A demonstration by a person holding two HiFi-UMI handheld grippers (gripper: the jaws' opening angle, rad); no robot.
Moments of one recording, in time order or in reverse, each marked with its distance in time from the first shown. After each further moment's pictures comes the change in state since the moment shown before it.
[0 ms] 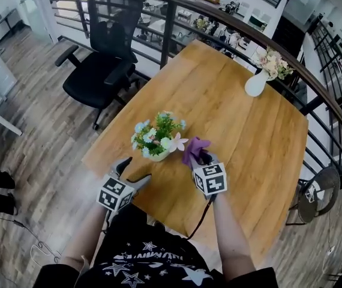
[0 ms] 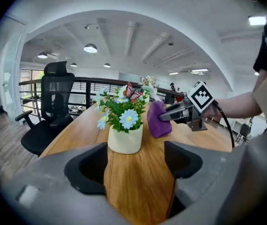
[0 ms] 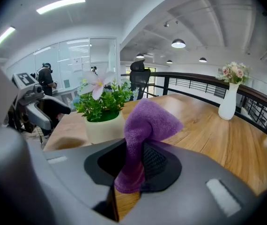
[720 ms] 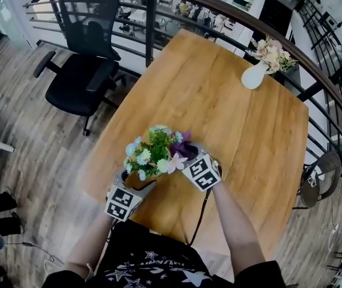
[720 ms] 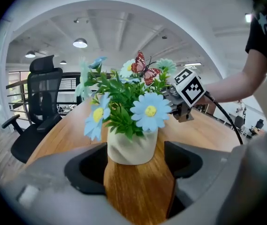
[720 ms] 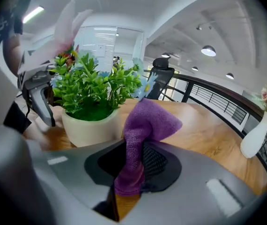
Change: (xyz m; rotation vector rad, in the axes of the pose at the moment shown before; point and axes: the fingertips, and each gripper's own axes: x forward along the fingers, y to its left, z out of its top) left arm 0.069 0.030 -0.005 0.085 0.059 -0.075; right arm 0.087 0.004 0.027 -0.312 0.039 0.121
